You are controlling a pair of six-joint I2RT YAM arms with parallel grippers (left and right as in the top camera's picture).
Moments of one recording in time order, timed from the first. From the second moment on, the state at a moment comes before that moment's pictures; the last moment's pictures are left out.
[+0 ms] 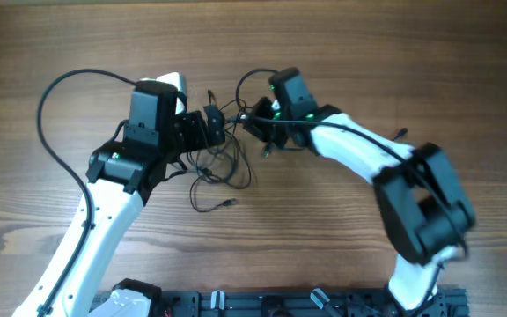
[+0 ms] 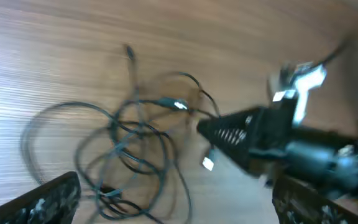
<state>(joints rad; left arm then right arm) -0.29 1.26 1.04 -0.62 0.11 -0.45 0.52 1.95 1.22 -0.19 -0.41 1.14</state>
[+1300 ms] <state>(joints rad) -0.30 1.45 1.03 -0.55 0.15 -0.34 0.56 2.12 1.21 0.03 -0.24 1.38</state>
